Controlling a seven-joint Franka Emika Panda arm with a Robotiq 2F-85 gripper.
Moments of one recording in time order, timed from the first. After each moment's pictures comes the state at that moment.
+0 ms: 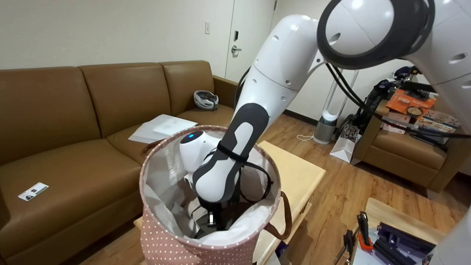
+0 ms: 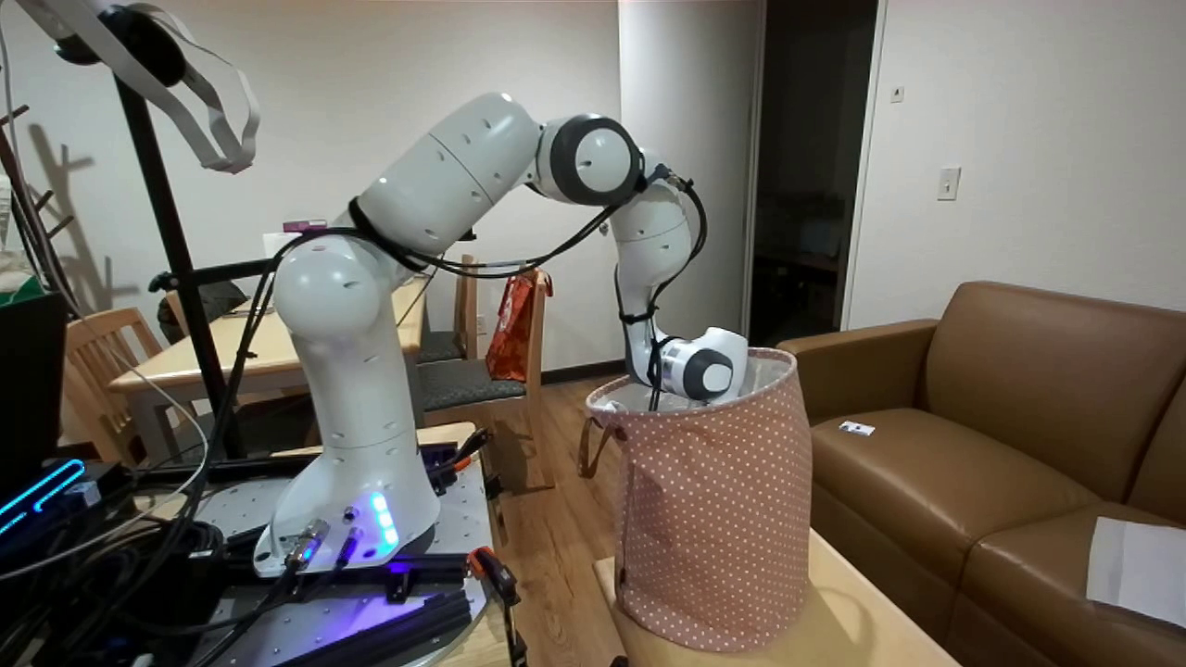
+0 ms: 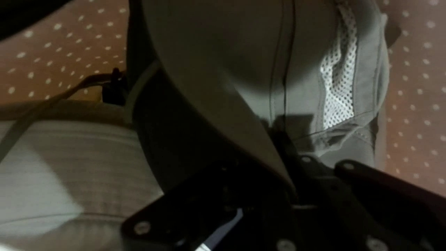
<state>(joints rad) 0.05 0.90 0.07 -1.92 -0.29 2.49 -0.25</state>
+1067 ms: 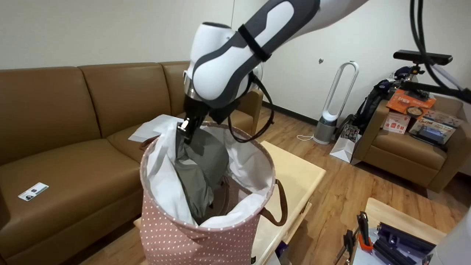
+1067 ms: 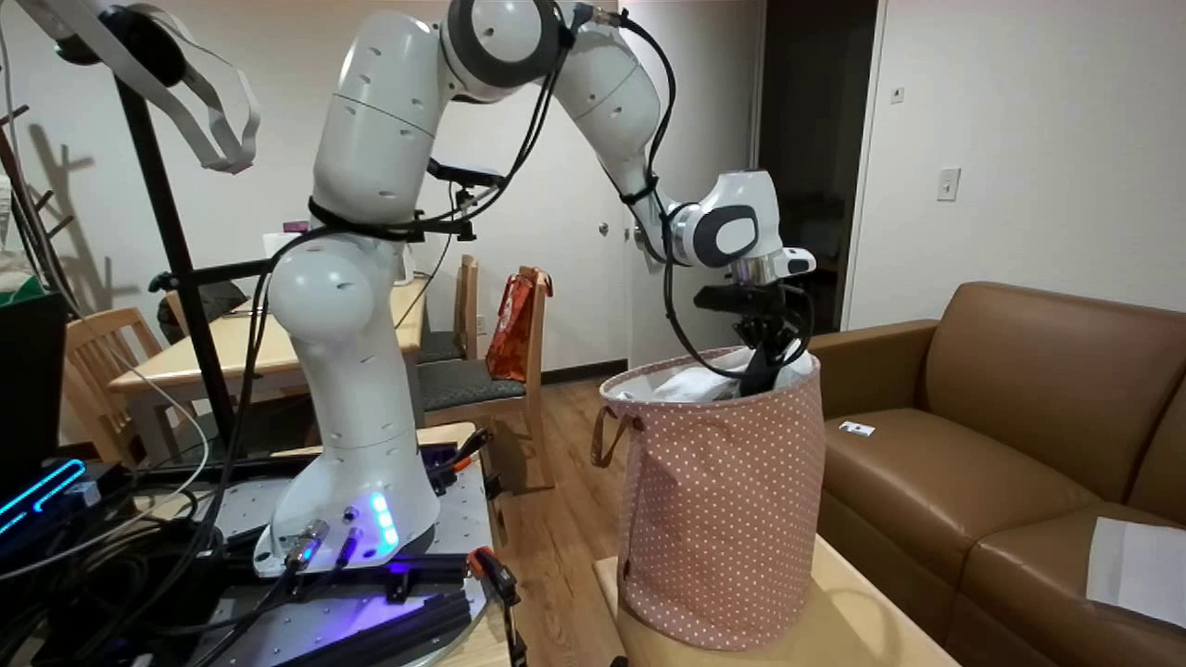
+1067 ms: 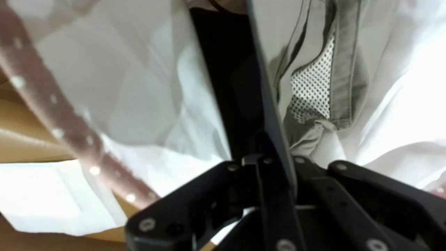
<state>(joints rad) 0.00 0.40 0.08 -2.03 -0.10 2.67 -0.15</state>
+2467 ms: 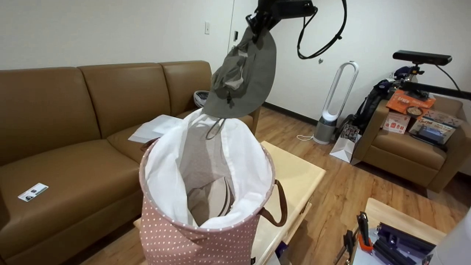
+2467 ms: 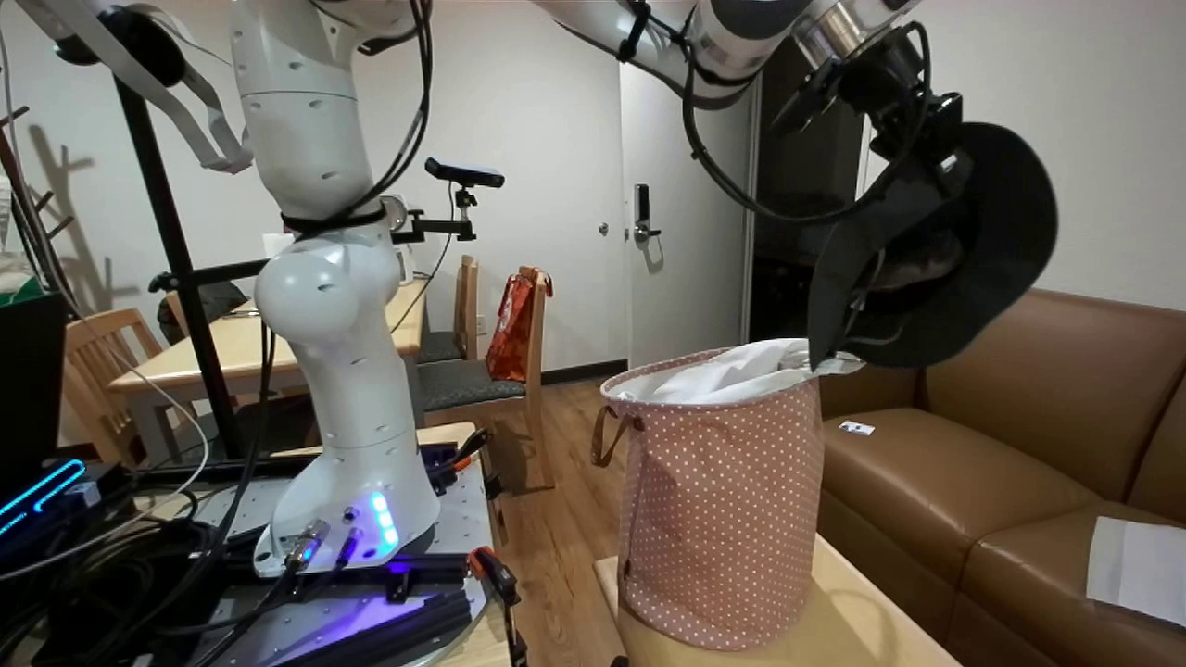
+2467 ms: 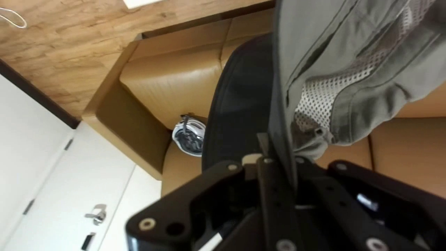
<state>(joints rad) -0.13 -0.02 -0.18 -1.94 -0.34 2.49 0.23</state>
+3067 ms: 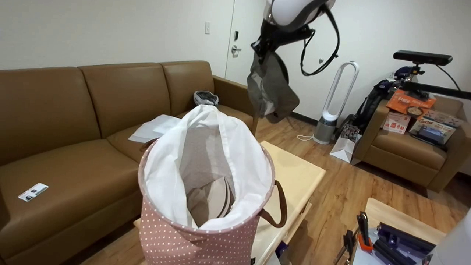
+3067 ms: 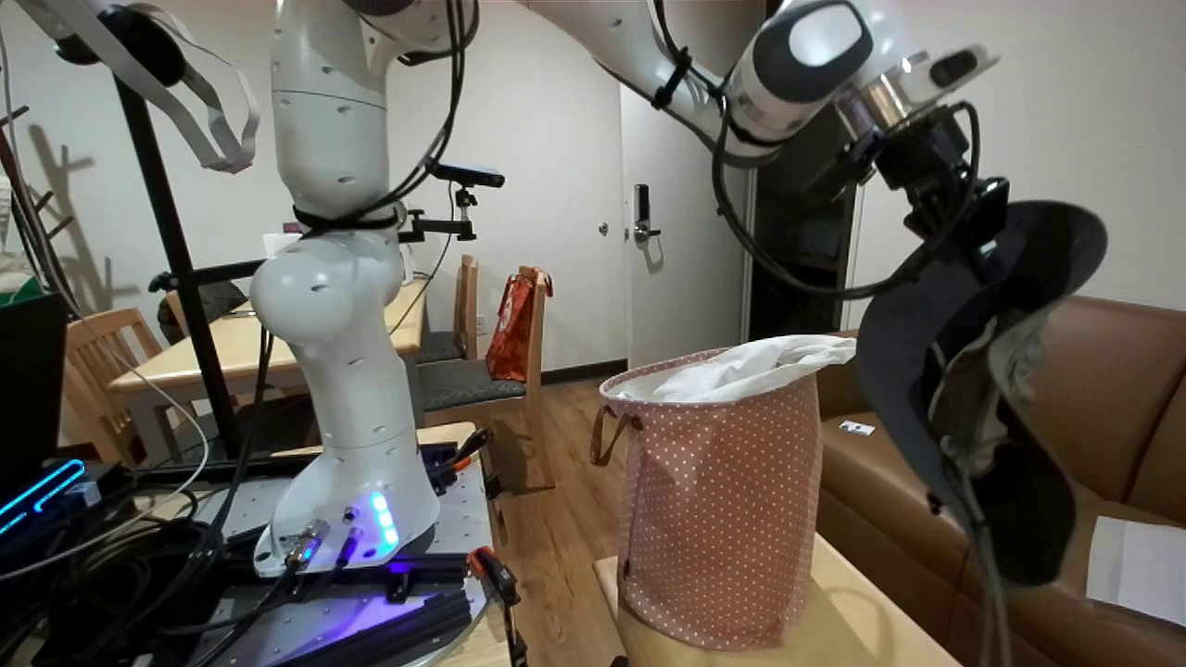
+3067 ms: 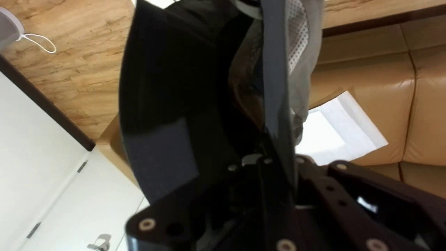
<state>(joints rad) -0.17 0.14 -0.21 -1.92 -0.40 2.54 0.23</state>
